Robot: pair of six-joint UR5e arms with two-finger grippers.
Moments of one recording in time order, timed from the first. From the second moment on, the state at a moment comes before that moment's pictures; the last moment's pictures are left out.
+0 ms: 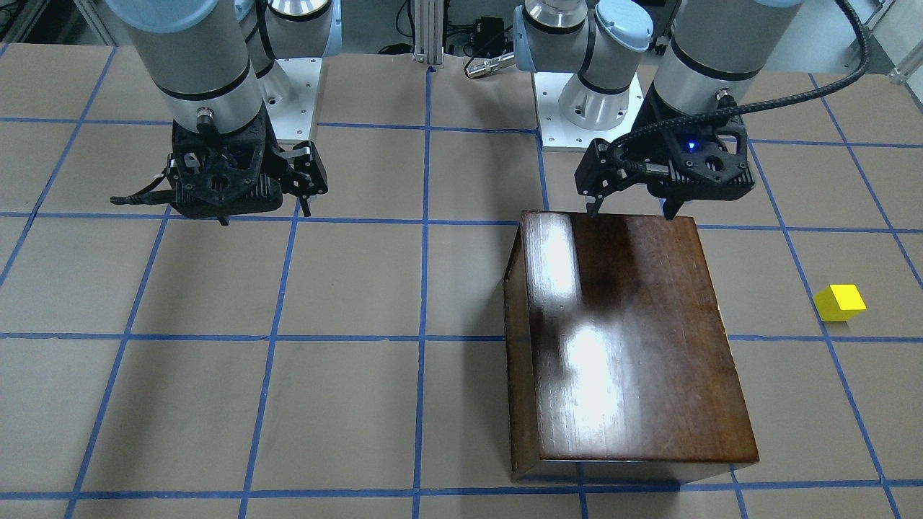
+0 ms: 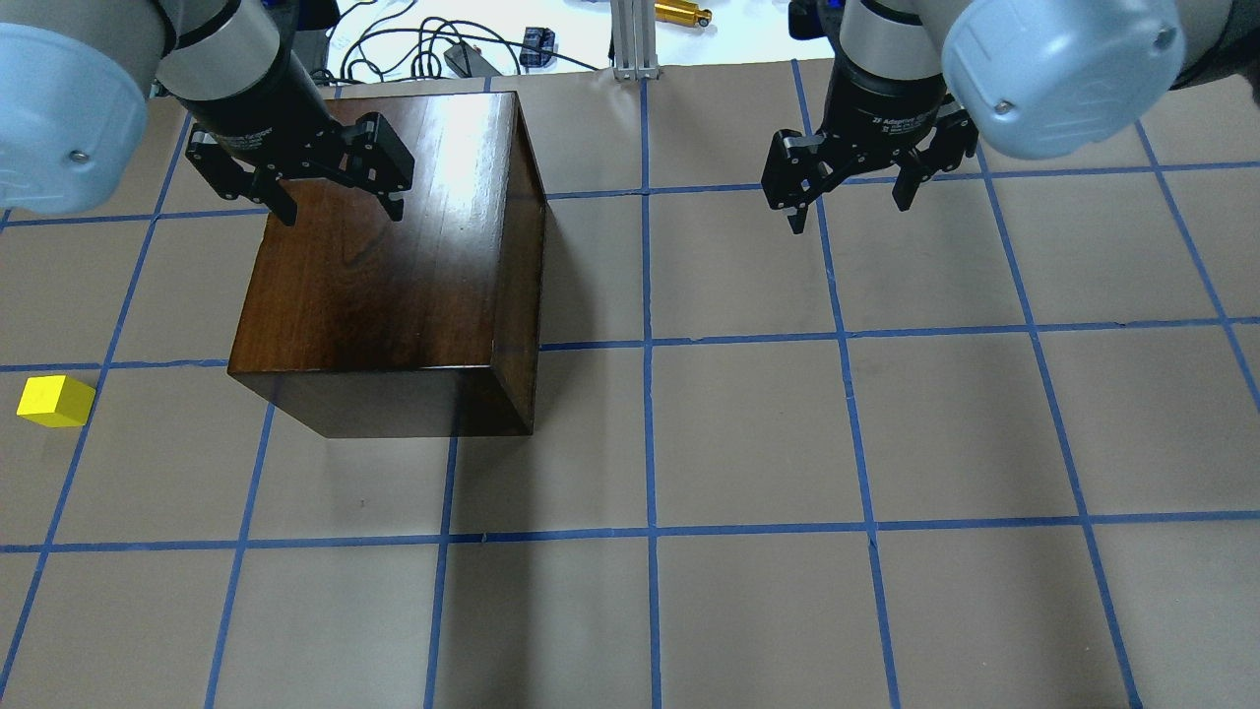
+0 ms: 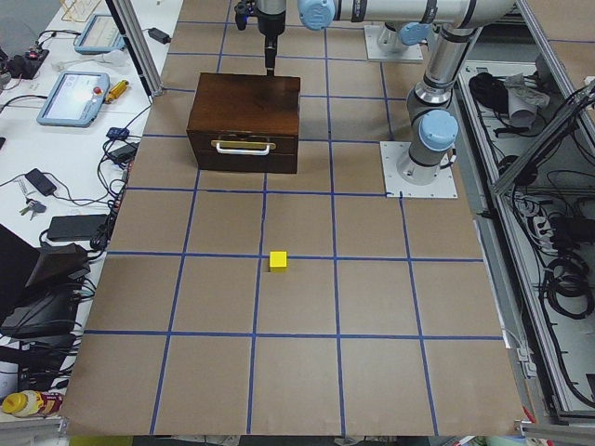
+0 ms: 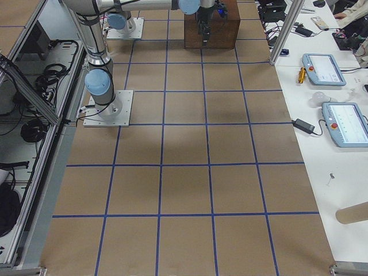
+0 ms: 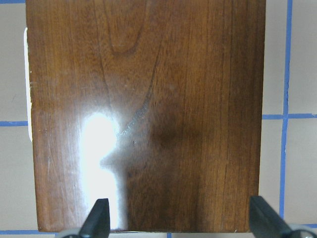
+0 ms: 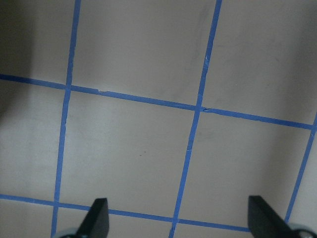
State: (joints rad) left arm -1.57 -1.61 -1.54 -1.51 1.57 0.01; right arm 1.70 -1.45 1.48 -1.58 -1.60 -0.05
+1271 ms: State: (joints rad) left arm -1.05 -1.63 -1.53 -1.55 1.58 0.39; right arm 1.70 -1.45 1.48 -1.58 -1.60 -0.05
